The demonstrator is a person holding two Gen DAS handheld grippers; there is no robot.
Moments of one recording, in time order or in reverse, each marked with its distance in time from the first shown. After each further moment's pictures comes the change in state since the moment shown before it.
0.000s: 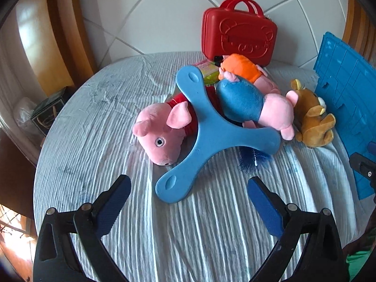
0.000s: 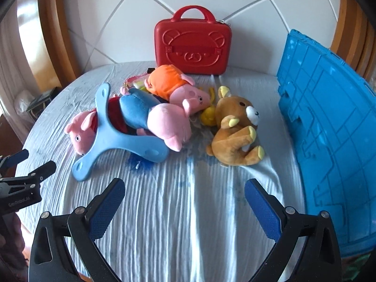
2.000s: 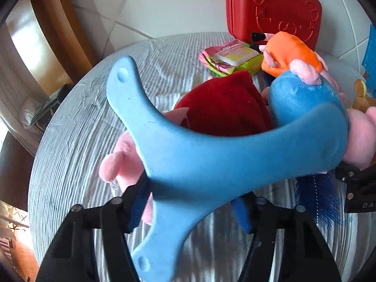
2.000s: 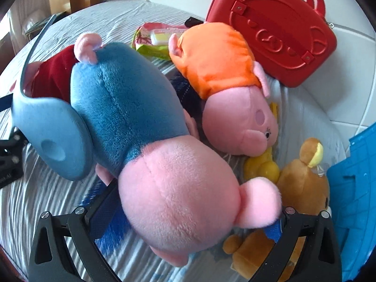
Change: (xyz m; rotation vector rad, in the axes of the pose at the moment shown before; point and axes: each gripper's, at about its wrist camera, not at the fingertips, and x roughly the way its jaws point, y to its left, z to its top) left arm 0.127 0.002 0.059 -0.017 0.066 0.163; right arm 0.221 0.058 0.089 -0.441 0.213 0.013
